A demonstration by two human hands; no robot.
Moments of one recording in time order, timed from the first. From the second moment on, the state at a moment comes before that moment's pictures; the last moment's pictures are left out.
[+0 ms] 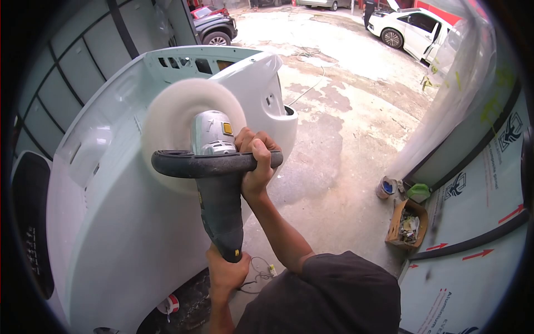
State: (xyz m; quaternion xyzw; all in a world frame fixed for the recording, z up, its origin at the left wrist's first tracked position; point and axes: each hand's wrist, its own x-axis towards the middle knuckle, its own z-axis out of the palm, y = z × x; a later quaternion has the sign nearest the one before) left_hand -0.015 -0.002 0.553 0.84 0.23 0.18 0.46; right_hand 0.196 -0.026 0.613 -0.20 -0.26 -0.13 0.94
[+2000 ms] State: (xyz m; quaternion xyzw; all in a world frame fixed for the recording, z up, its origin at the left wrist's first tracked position) left_hand -0.324 0.061 0.481 0.67 0.35 0.36 0.55; right_hand -0.146 0.112 0.610 -0.19 -0.56 0.00 0.80
